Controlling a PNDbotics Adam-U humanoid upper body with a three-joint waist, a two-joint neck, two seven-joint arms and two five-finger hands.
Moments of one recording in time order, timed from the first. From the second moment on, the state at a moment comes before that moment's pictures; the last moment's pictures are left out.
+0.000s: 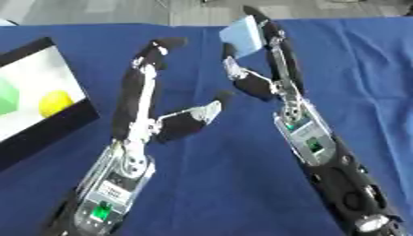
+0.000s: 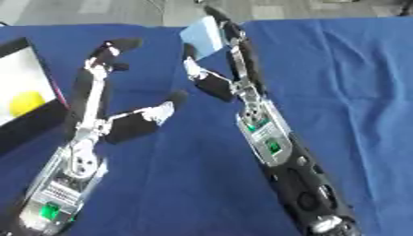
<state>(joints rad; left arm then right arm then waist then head) -0.41 0.14 -0.50 -1.88 -0.61 0.32 0.35 -0.62 -0.11 0.30 -1.55 0.40 -0.18 -0.25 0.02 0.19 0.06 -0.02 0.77</state>
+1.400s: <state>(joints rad) -0.52 0.14 -0.50 -1.93 -0.74 0.38 0.40 -0.61 -0.17 0.29 -1.77 0.02 0.05 0.01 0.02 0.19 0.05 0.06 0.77</state>
